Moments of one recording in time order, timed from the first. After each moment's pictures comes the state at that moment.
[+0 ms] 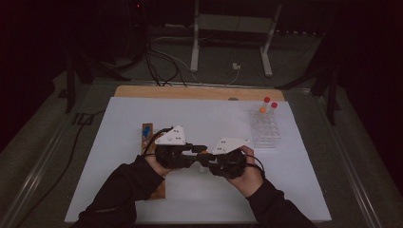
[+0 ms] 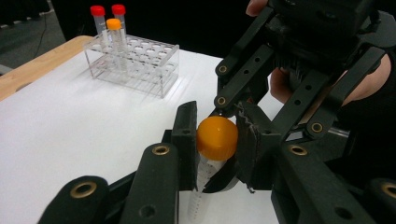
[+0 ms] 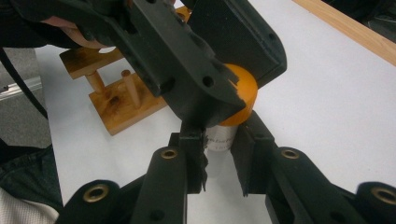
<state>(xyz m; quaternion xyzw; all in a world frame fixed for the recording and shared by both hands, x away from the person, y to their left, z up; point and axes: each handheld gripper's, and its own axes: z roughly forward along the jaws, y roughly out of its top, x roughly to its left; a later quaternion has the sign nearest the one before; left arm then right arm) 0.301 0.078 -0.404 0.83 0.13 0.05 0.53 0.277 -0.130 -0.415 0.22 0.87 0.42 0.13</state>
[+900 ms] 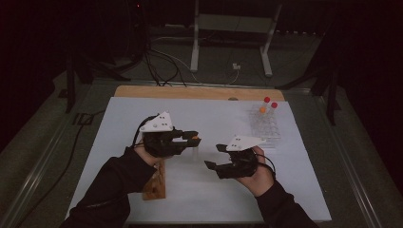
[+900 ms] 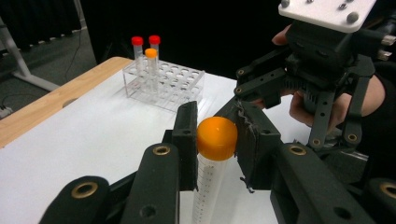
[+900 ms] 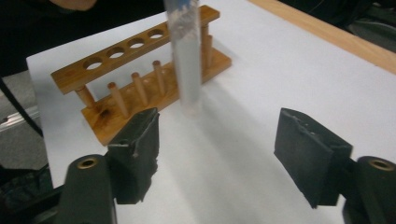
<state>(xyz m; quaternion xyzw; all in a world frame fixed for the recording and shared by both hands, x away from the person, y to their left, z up) 0.311 0.107 -0.371 0.81 0.16 0.08 0.56 0.278 -0.160 -0.415 0.27 0.84 0.46 0.14</state>
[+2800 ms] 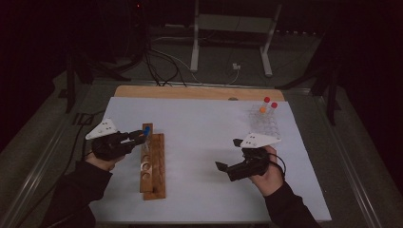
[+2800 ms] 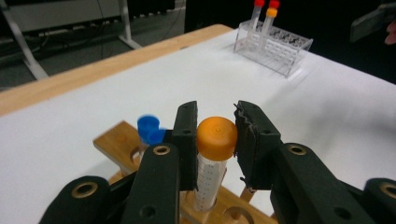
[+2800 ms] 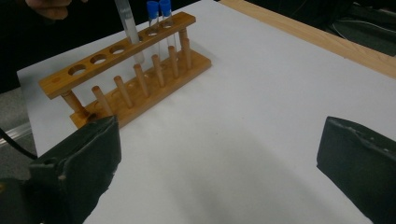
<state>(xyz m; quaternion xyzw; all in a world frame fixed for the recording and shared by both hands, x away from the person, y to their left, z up) 0.313 0.235 -0.426 0.78 0.32 0.16 0.52 0.280 -0.188 -0.413 0.29 0.82 0.47 0.14</state>
